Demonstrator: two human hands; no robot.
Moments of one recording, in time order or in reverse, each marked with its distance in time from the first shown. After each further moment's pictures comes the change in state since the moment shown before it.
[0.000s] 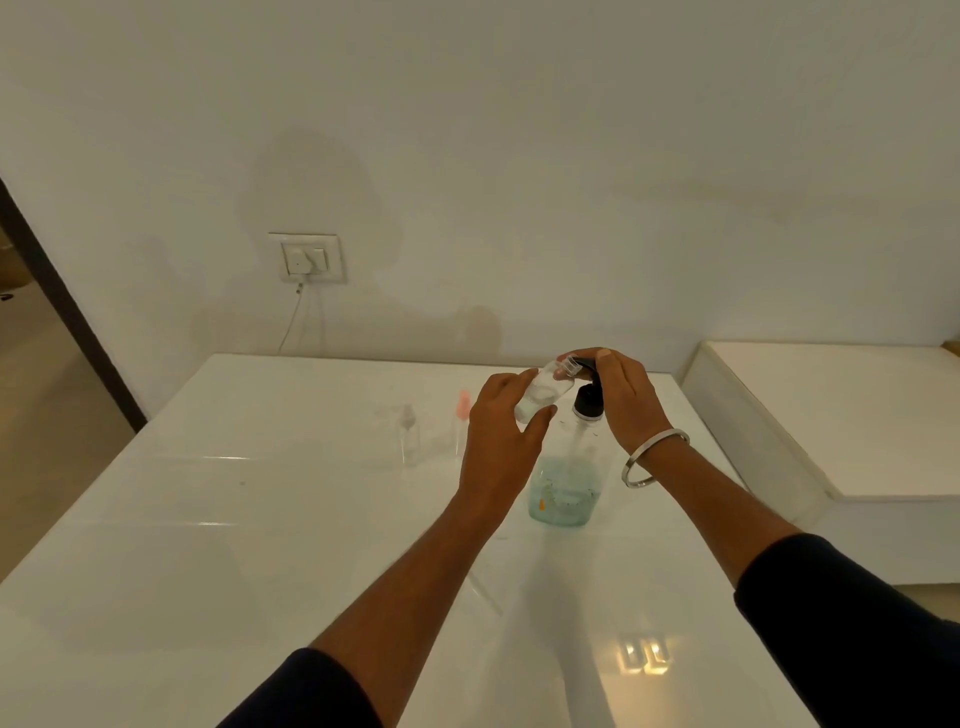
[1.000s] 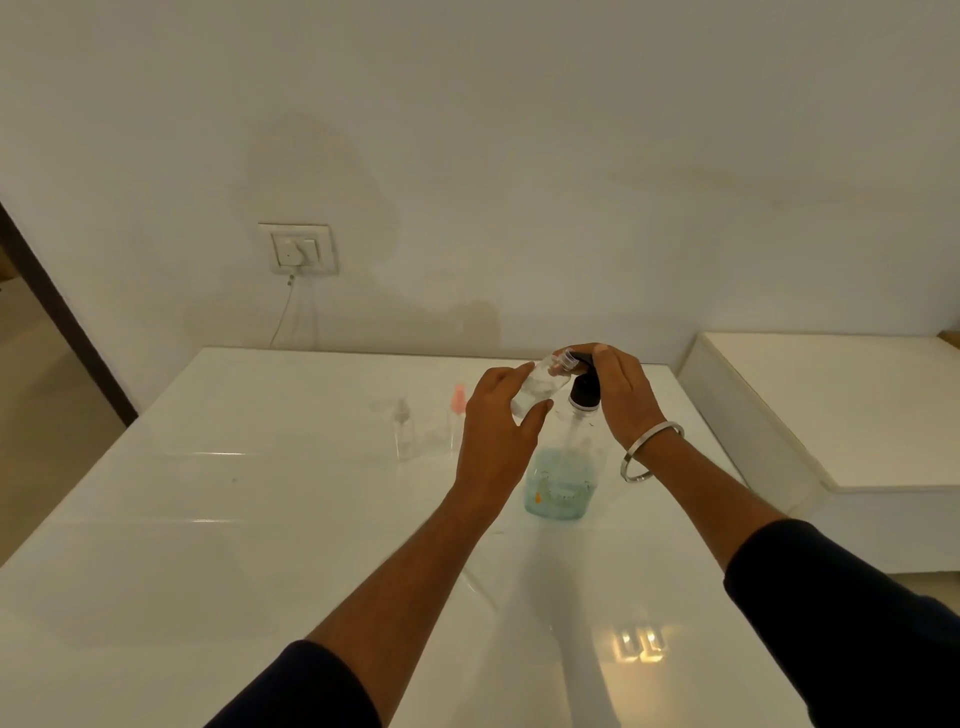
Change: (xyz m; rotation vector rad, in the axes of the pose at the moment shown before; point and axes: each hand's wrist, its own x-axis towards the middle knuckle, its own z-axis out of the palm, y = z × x) left_hand 0.001 -0.007 0.006 -0.008 -0.005 -0.003; right_hand 0.000 0.009 -0.001 -0.009 0.007 0.000
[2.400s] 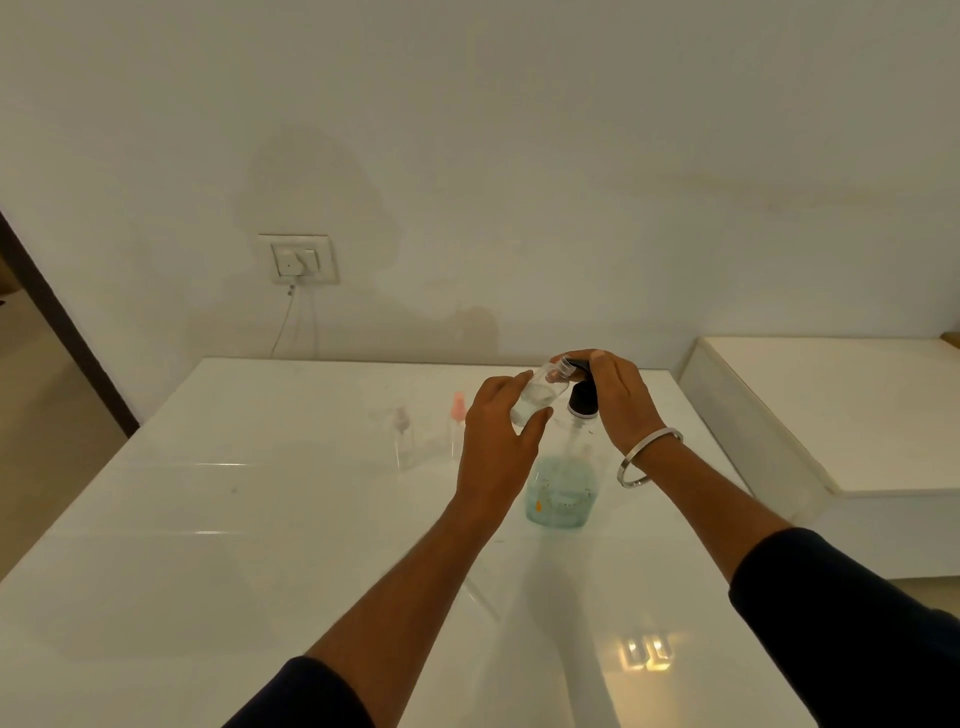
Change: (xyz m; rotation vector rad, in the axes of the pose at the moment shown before) left_hand -0.001 0.003 0.000 0.009 -0.007 -0.026; right_hand 0.003 -0.002 0.002 0.022 -0.004 0.028
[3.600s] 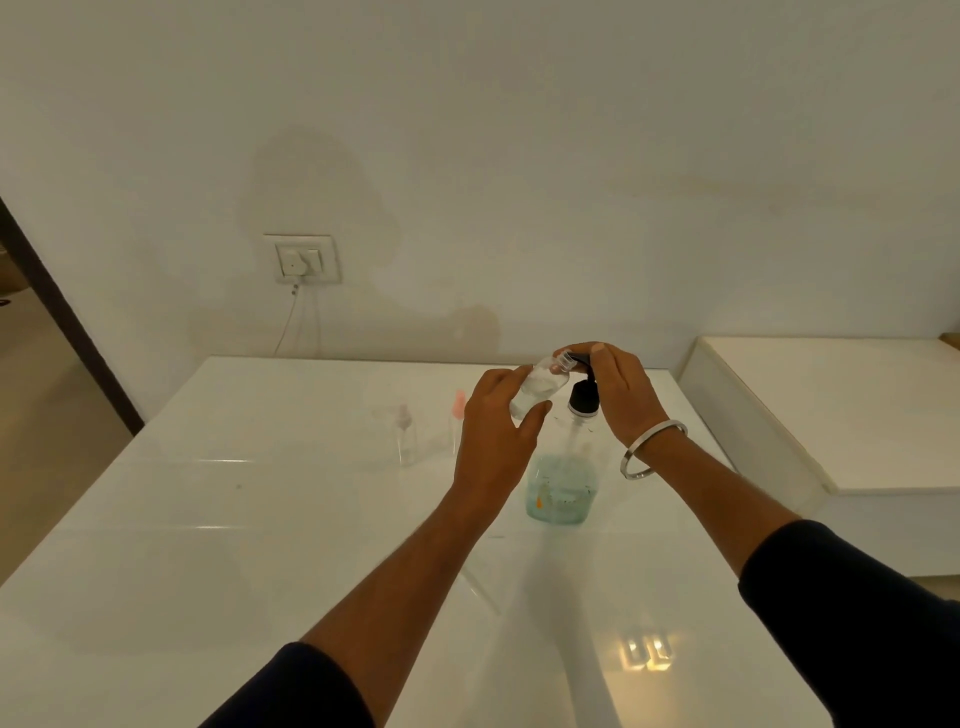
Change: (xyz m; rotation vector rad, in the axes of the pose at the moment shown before) left_hand 0.002 0.004 -0.005 0.026 0.002 0.043; right_hand -0.003 -0.008 -0.004 -0.046 -0.005 -0.051
